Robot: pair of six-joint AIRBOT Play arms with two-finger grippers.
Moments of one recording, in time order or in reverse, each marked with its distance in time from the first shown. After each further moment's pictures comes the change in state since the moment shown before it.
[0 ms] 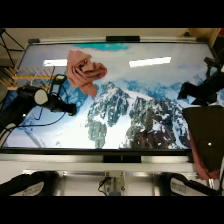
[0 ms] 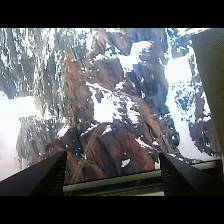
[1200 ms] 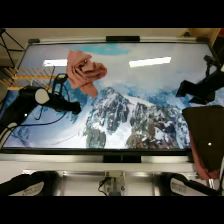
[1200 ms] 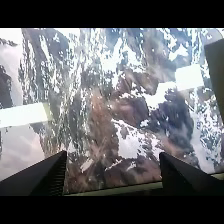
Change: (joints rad) left arm 0.000 -0.016 0.000 -0.108 0.063 0.000; right arm 0.000 0.000 0.000 0.037 -0.043 0.004
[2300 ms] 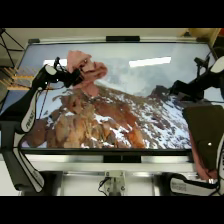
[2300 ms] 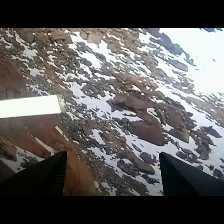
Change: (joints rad) left arm 0.253 -0.827 0.797 -0.452 0.186 -0.164; right arm 0.000 -0.105 0.000 0.089 -0.078 -0.066
